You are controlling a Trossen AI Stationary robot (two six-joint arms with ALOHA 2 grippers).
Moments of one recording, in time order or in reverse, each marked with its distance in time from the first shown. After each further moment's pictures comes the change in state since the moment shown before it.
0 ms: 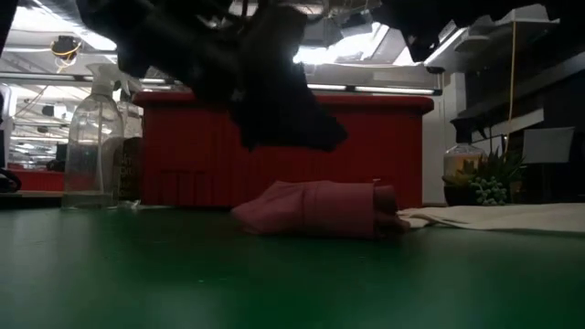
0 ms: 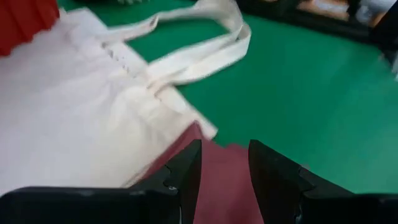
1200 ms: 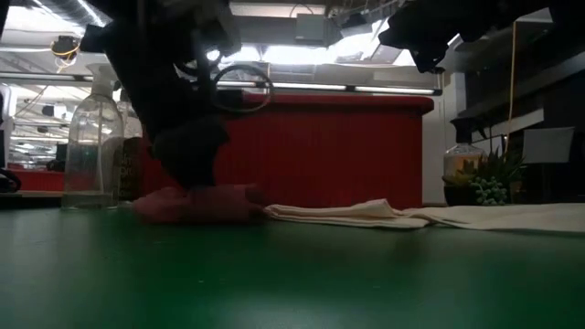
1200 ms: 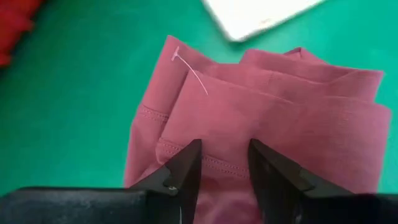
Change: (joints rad) left arm 0.048 -0.130 0.000 -0.868 -0.123 -0.246; right arm 0.000 -0.001 0.000 -0.098 0.009 -0.012
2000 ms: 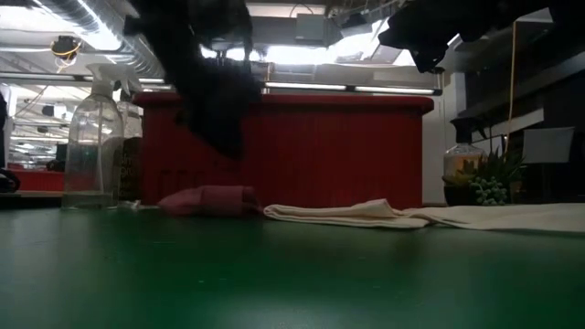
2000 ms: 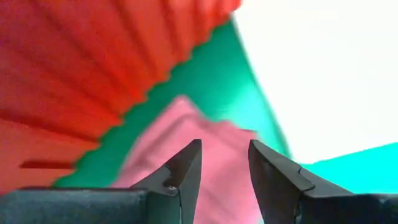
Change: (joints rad) left arm 0.221 -0.206 0.049 -0.027 0.017 0.036; right arm 0.000 0.001 0.000 -0.001 0.000 -0.002
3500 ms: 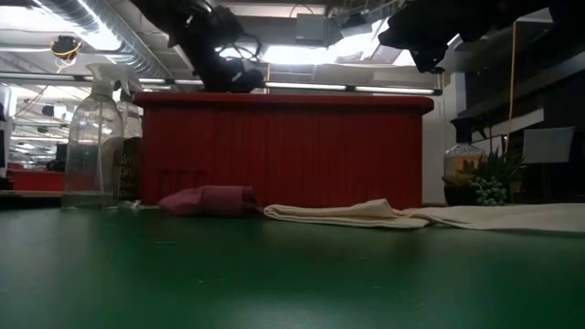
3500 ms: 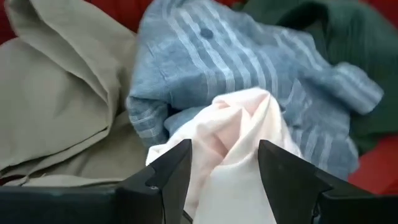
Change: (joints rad) left arm 0.668 0.012 0.291 -0.005 0.206 0.340; right arm 0.000 0.000 0.000 0.000 0.001 -0.002
